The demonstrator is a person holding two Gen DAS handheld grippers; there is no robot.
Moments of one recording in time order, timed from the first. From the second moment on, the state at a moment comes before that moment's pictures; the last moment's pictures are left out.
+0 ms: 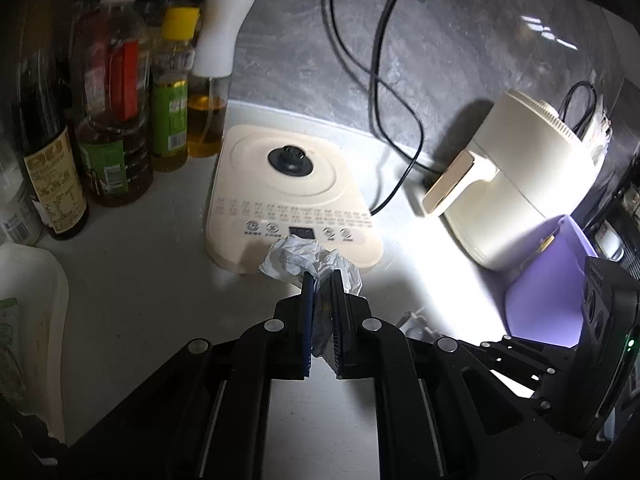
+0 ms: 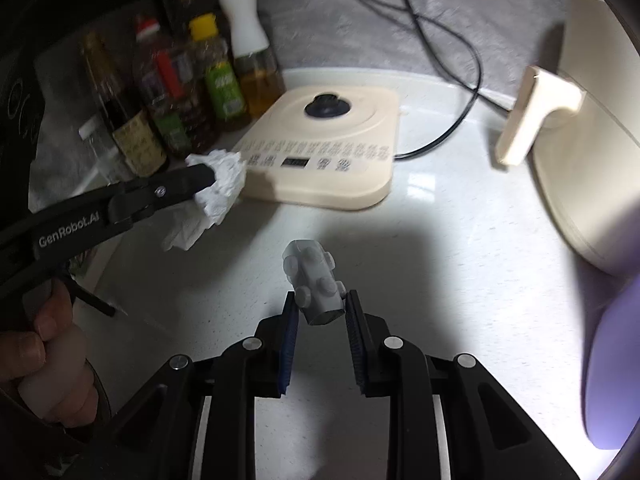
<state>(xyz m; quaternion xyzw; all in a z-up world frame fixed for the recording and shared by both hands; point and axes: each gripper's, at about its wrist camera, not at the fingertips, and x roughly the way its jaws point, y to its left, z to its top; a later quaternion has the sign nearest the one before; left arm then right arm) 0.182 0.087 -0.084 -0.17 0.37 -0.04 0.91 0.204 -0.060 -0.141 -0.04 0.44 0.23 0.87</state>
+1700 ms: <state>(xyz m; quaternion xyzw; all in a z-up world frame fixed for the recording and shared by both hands) 0.231 -0.242 0.046 -0.06 0.31 -0.24 0.92 0.029 -0.527 0.041 0.13 0.17 -0.09 0.97</state>
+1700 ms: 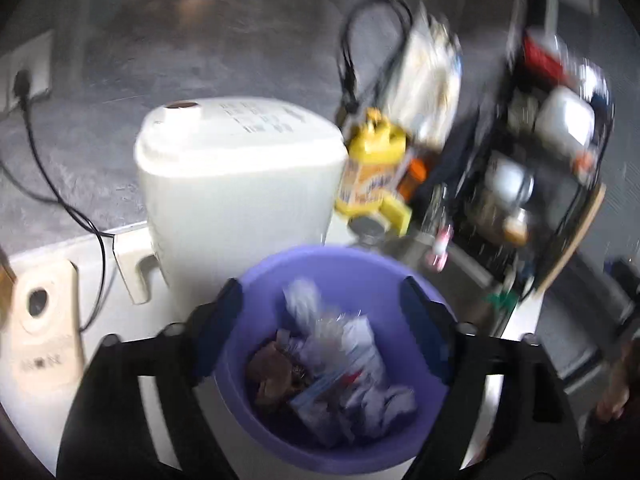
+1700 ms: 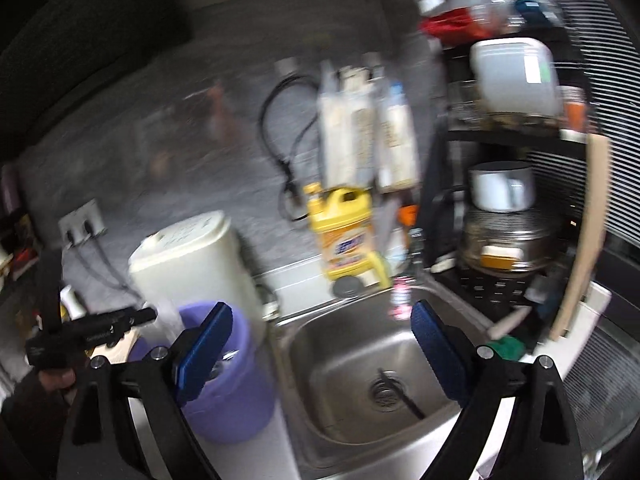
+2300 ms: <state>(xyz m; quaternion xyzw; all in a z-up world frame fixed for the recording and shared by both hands) 0.220 -0.175 0.066 -0.08 0.28 -0.27 0.92 0.032 -0.492 0.063 0.13 0.16 -0.10 0.97</state>
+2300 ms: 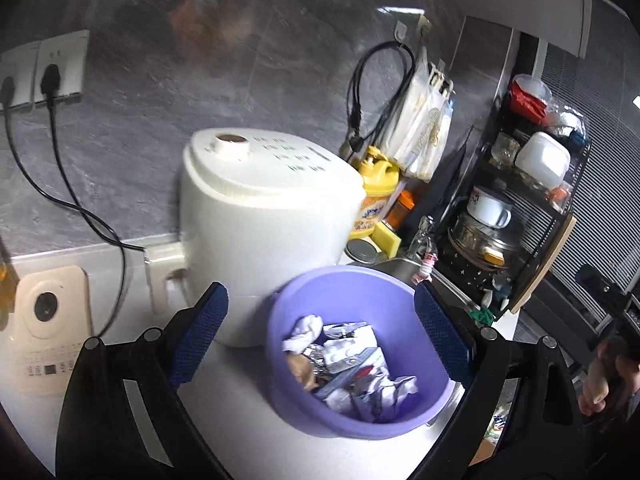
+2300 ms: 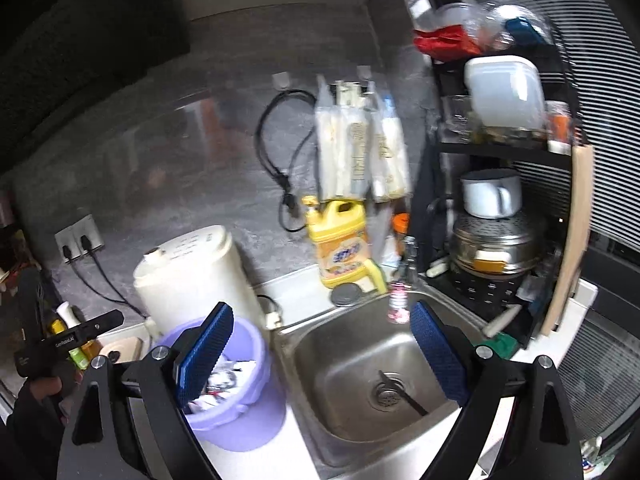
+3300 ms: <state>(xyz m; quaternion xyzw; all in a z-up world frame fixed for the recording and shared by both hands) 0.139 -0.014 0.093 -0.04 0.27 -0.19 0.94 0.083 -0.291 0.040 0.16 0.25 0.02 0.95</state>
